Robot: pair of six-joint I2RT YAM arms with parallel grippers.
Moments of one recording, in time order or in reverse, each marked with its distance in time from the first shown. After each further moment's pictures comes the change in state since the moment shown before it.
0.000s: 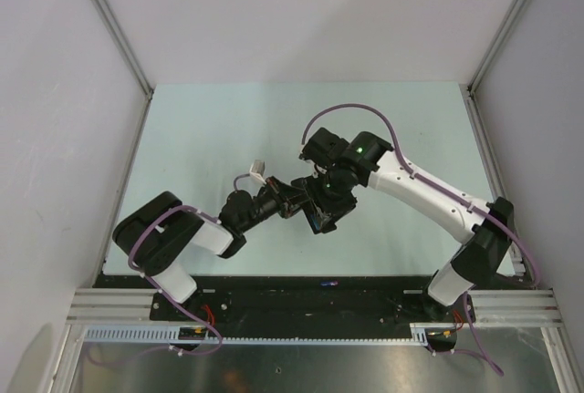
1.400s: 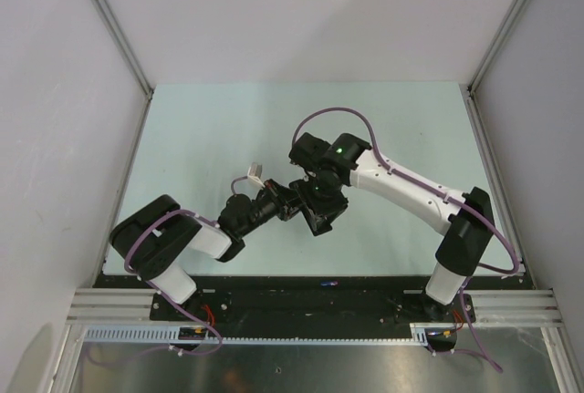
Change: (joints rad) left arm -0.025 -0.031 -0.032 -0.004 -0.063 0.038; right arm 0.024 0.115 0.029 0.001 0.049 -0.009
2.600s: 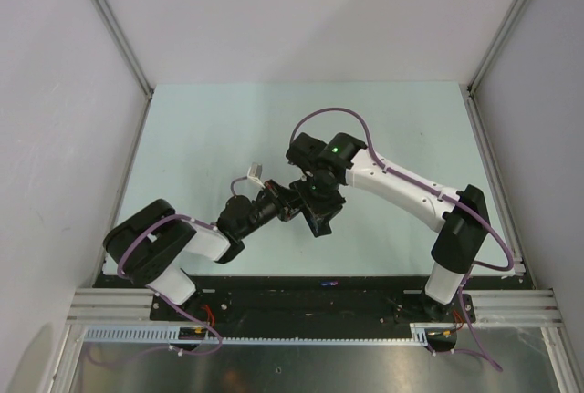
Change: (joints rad) left arm -0.023 -0.047 -0.006 -0.031 -0.026 0.015; right arm -0.003 0.031 0.018 -0.003 0.007 0.006
